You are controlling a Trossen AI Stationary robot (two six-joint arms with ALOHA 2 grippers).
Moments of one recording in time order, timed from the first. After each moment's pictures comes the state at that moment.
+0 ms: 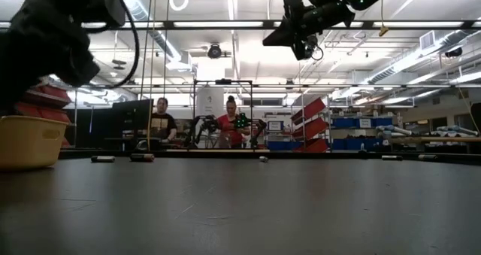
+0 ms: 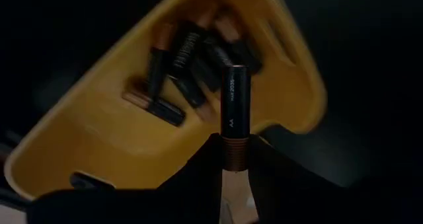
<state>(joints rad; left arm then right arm) -0.05 1.05 0.66 -1.04 0.37 -1.16 -0.69 1.52 1.31 -0.15 -0.51 0.13</state>
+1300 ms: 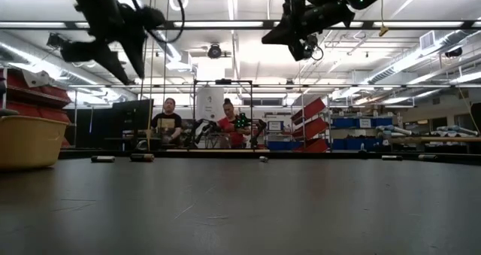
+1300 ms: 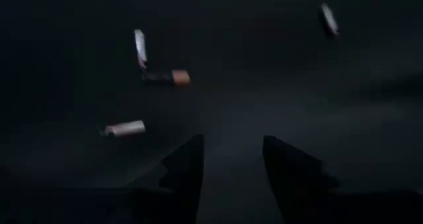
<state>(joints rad) 0.12 1.07 0.92 -0.93 -0.29 -1.21 -0.67 1.52 1.31 -0.18 -0.59 0.18</state>
